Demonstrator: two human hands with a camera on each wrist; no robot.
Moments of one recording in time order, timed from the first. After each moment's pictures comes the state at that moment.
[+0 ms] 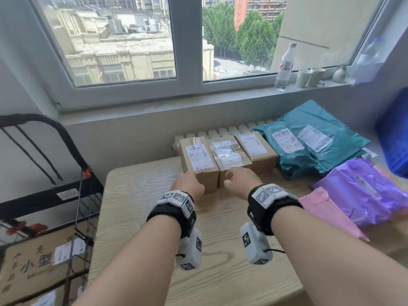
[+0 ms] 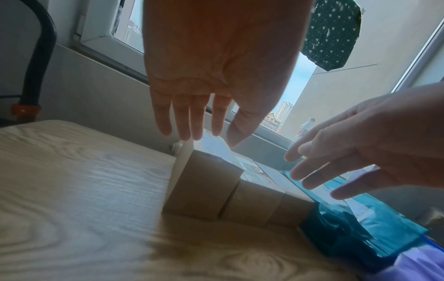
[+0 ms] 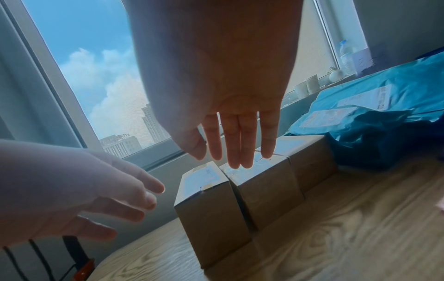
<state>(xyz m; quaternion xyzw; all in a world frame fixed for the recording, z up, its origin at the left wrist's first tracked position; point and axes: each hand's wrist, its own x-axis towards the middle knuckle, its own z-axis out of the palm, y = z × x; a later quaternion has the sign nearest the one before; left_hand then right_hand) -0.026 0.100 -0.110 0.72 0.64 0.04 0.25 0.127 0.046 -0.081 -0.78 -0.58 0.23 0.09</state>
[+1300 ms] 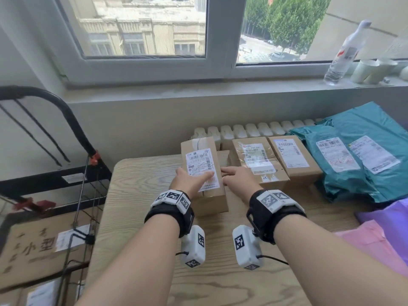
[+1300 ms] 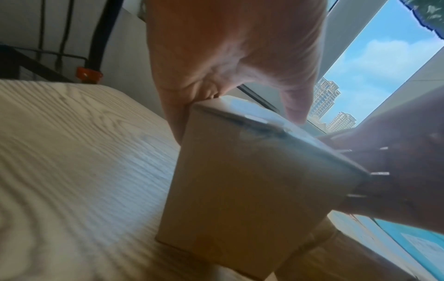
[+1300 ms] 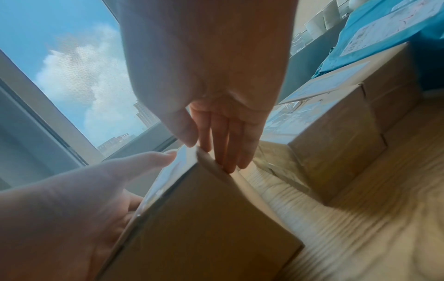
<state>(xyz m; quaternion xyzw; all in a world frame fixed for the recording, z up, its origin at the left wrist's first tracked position) -0.060 0.205 -0.160 0.49 0.72 0.16 0.47 0.090 0.163 -0.126 -0.71 -0.49 0.44 0.26</state>
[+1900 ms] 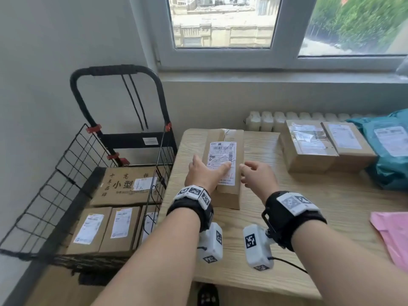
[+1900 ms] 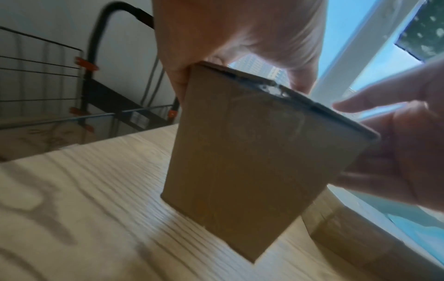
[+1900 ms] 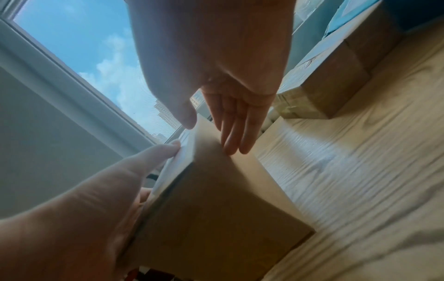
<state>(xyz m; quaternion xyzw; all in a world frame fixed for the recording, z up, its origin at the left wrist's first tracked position) -0.164 0.032 -0.136 0.48 0.77 0.26 0.33 -0.017 0.022 -0.121 -0.67 -0.51 0.44 0.31</state>
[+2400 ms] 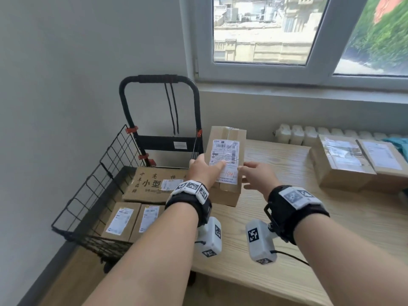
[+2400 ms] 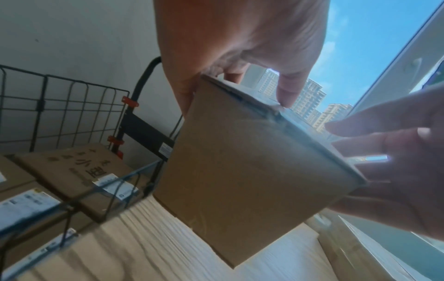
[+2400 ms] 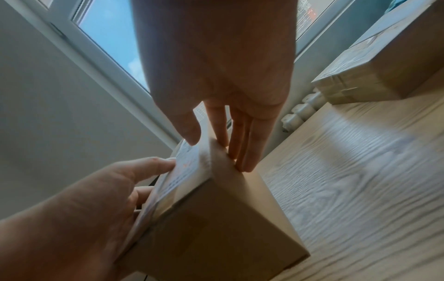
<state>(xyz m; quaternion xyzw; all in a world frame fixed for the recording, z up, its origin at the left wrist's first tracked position) -0.261 0.010 -0.106 0.47 0.76 0.32 0.32 -0.106 0.013 -0.086 -0.61 -0.54 0.51 0.27</state>
